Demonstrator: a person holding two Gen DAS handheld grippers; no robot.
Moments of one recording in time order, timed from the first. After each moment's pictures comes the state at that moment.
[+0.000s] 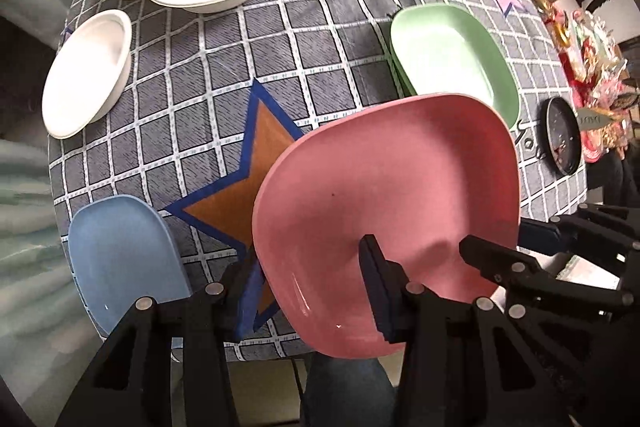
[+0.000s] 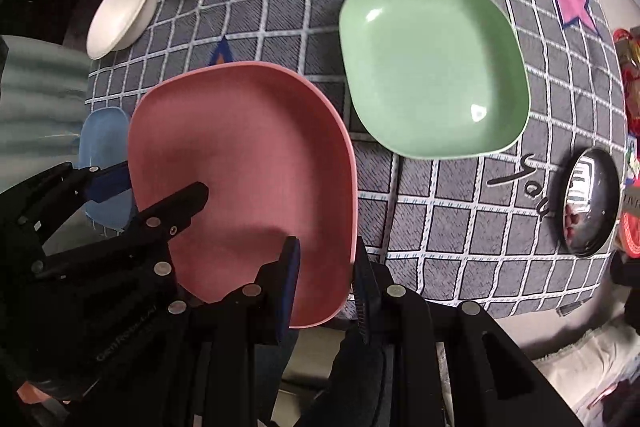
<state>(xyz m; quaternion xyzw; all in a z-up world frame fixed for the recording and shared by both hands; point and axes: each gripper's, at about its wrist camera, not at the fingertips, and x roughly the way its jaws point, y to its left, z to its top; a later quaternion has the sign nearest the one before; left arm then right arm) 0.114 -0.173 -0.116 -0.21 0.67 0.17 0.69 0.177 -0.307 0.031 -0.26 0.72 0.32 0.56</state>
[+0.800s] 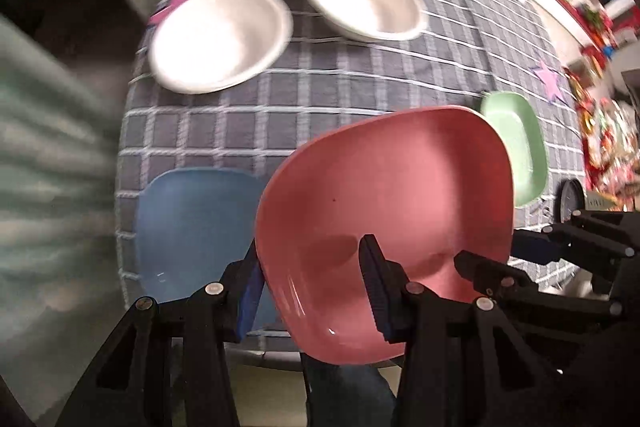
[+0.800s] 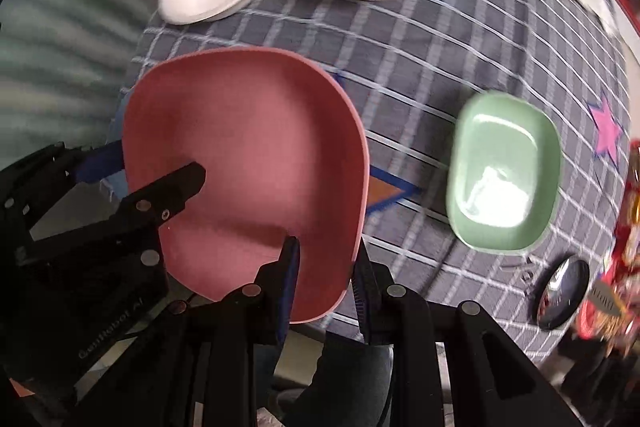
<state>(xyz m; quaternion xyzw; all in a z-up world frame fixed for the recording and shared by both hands) 0.020 -0.077 -0.109 -0.29 0.61 0.27 0.69 0.123 -0.223 0.015 -0.38 0.65 0.41 0.52</state>
